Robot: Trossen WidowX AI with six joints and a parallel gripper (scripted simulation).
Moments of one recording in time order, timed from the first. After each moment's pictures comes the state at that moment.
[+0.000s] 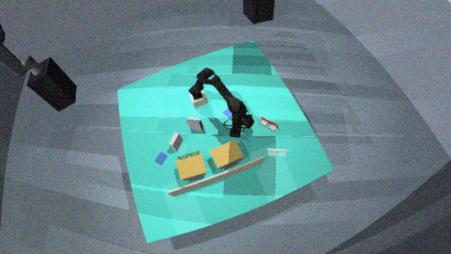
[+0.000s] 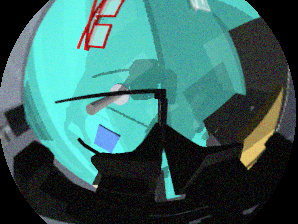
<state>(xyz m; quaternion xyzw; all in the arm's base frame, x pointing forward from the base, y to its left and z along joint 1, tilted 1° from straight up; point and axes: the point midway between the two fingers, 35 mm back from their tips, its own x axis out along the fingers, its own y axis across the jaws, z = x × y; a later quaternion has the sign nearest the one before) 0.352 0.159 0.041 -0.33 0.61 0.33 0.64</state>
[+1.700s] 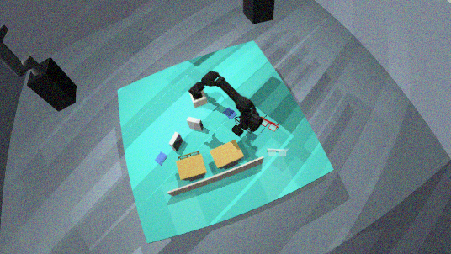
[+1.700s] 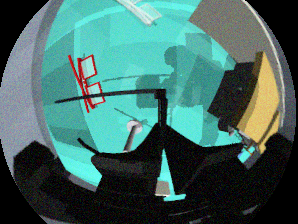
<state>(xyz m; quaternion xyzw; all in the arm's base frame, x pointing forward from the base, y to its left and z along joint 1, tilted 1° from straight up) 0.380 0.199 0.067 -0.14 0.66 0.16 0.72</state>
